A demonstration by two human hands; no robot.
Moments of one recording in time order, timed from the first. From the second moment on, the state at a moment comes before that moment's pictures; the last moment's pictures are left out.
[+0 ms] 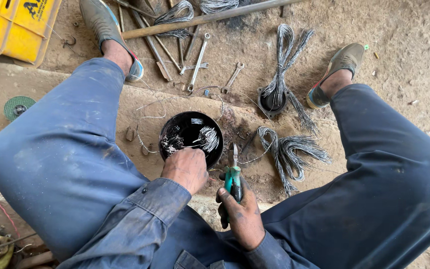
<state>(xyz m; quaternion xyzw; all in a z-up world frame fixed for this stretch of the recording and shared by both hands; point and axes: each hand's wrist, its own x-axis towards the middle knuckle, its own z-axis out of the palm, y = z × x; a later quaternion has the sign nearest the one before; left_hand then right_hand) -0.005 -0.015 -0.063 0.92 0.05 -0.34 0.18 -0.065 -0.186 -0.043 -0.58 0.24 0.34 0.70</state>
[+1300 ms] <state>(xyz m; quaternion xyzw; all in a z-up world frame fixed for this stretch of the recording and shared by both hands) -0.042 -0.001 -0.058 0.97 0.03 -0.14 0.18 -0.037 -0.199 -0.026 -0.64 0.14 0.53 0.53</state>
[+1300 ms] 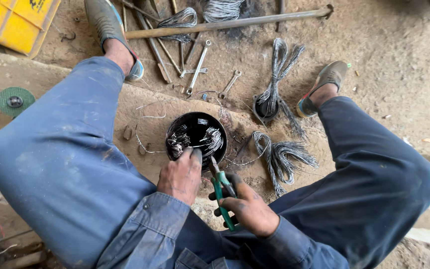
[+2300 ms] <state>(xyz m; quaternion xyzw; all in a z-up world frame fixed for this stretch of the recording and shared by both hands) -0.035 0.003 -0.046 0.95 0.09 -0.24 0.20 -0.011 -0.164 -0.016 -0.76 0.07 0.54 0.35</state>
